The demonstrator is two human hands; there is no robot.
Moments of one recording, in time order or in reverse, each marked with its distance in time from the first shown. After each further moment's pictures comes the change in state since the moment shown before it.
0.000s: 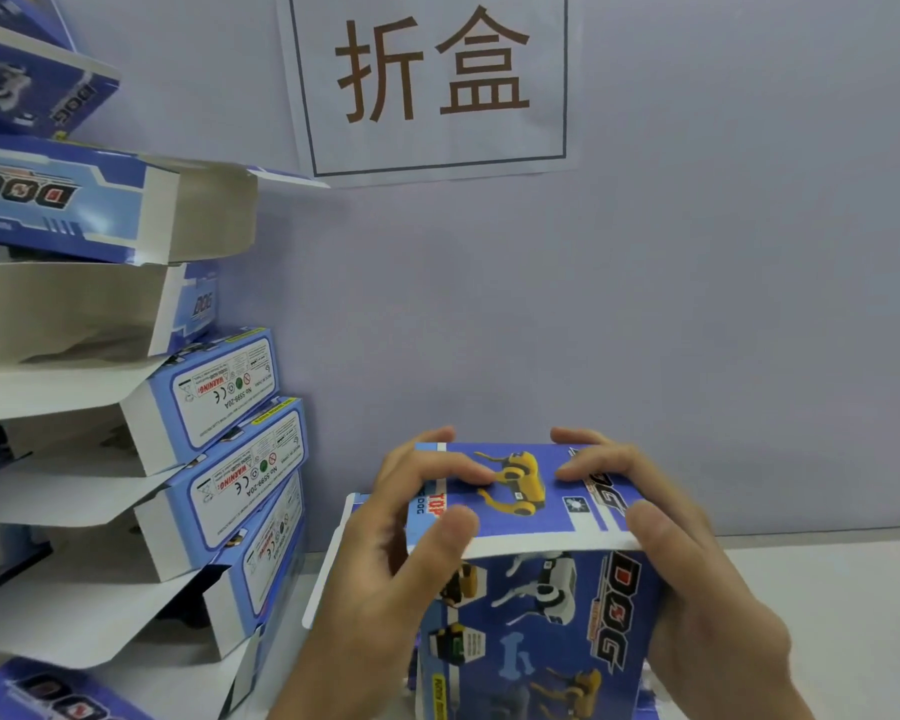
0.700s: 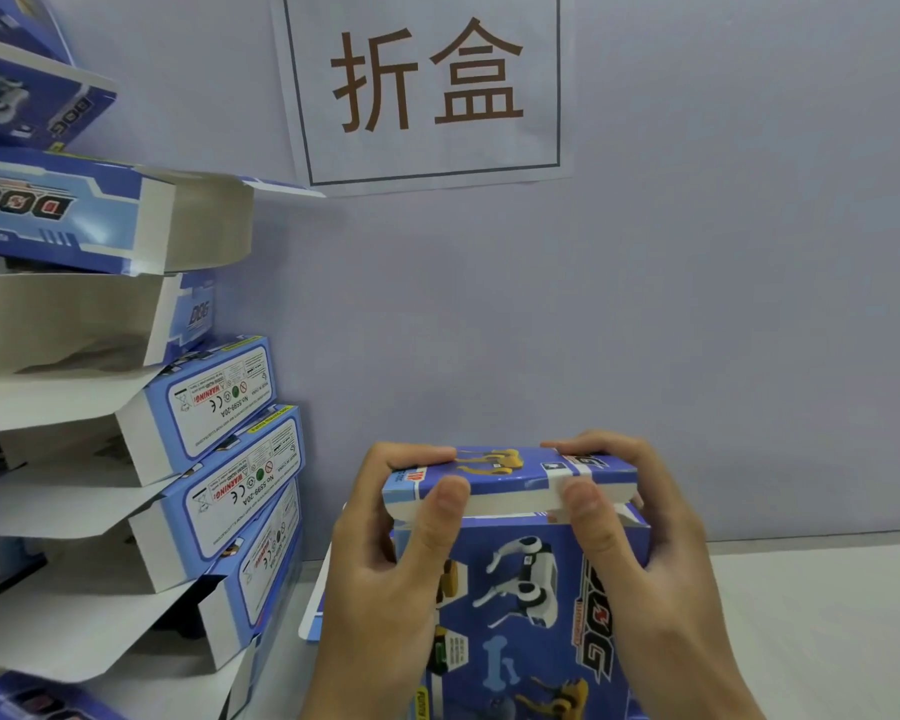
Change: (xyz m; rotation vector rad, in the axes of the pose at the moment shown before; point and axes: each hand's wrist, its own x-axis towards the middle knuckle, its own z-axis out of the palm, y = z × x) left_hand 0.002 0.008 0.014 -0.037 0.178 -0.018; right_hand 0.005 0.000 0.023 -0.165 0.166 -0.207
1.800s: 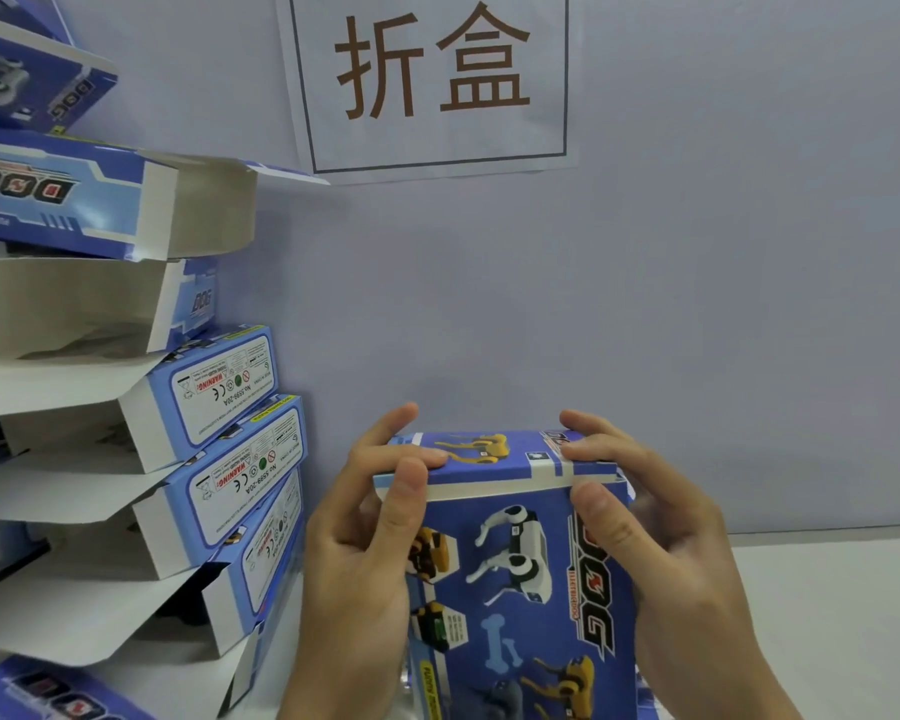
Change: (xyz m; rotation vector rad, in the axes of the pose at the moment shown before) left_hand 0.003 -0.010 -0.009 -0.196 0.074 0.015; right_hand 0.001 0.000 -0.006 0.158 -0.077 0.110
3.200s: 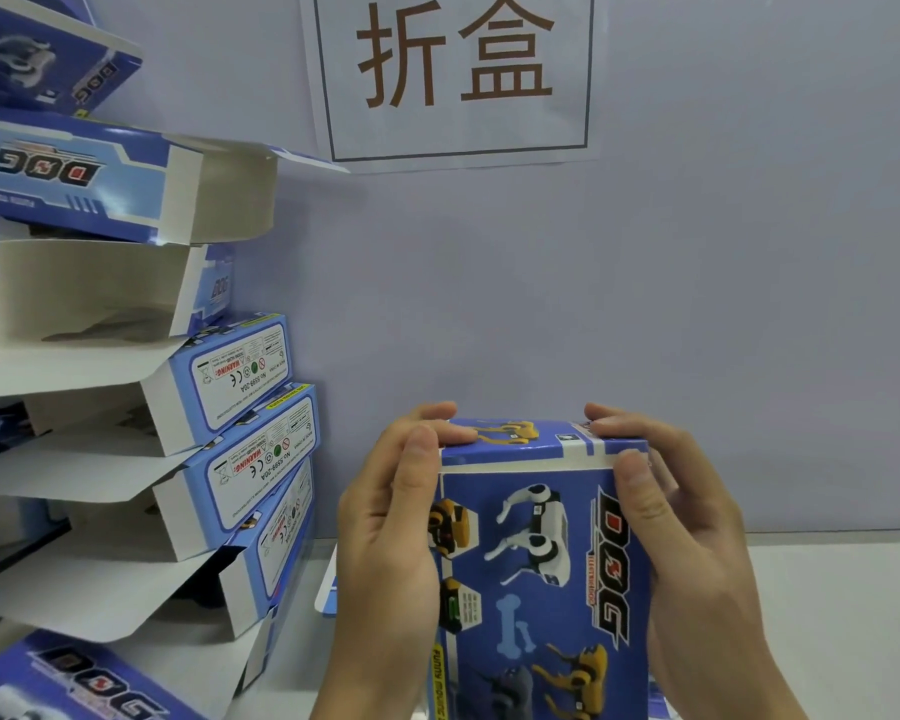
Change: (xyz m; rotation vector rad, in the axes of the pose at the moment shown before) left_hand 0.001 -0.002 0.008 0.036 0.063 0.062; right_hand -0.001 0.001 0.008 0.004 0.046 -0.036
